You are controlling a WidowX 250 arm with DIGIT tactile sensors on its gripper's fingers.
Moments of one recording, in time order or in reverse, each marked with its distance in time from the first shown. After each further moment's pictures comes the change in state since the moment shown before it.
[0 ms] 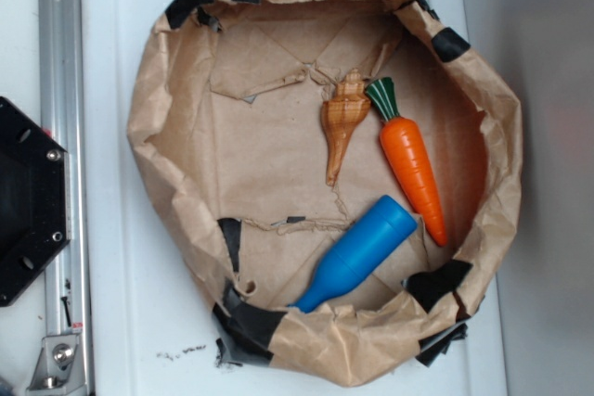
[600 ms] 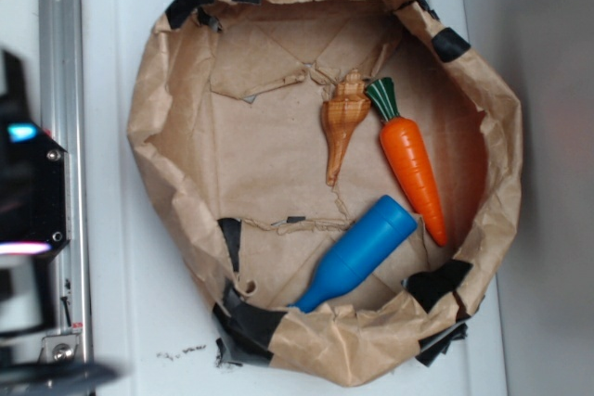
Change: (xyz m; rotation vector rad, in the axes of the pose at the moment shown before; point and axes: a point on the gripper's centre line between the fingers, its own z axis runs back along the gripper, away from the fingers) arm 0.047 0.015 -0.032 0.003 -0.050 0.151
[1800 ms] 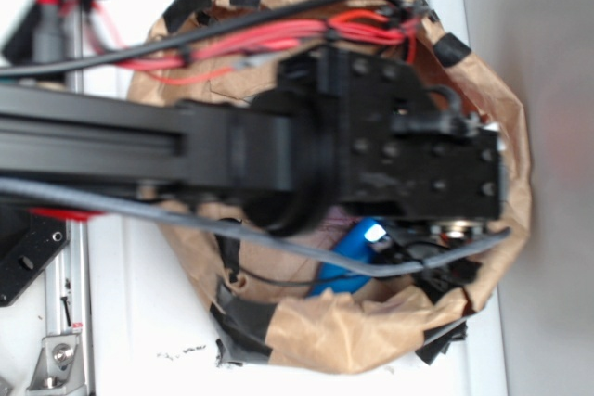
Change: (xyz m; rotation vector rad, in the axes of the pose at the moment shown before) arm 0.099 -0.040 -0.179 0.103 0.182 0.386
